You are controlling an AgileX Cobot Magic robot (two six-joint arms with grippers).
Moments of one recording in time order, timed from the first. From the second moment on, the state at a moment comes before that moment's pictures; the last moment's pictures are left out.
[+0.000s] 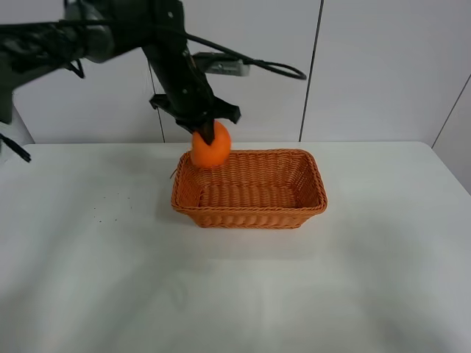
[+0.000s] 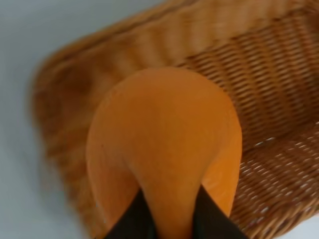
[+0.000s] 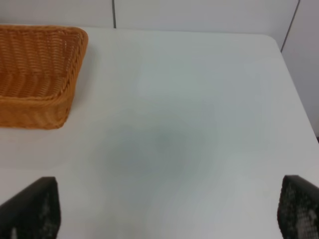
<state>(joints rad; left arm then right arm) -0.51 2.21 -2.08 -0.03 1.09 -0.01 0.00 -0.01 -0.50 0.02 1.03 -0.01</state>
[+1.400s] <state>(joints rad) -0.58 2.25 -2.23 0.01 1.15 0.03 0.00 -0.01 -0.50 0.02 1.03 -0.01</state>
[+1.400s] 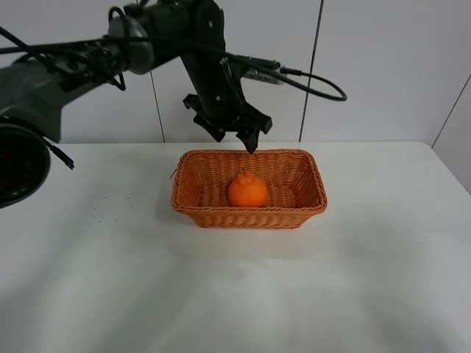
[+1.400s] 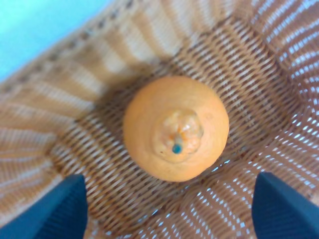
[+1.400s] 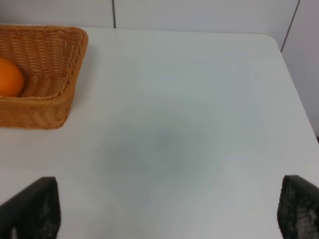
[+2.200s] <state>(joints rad) -0.09 2.22 -2.20 0.06 1.15 0.02 0.00 -0.01 -0.50 0.02 1.03 -0.01</state>
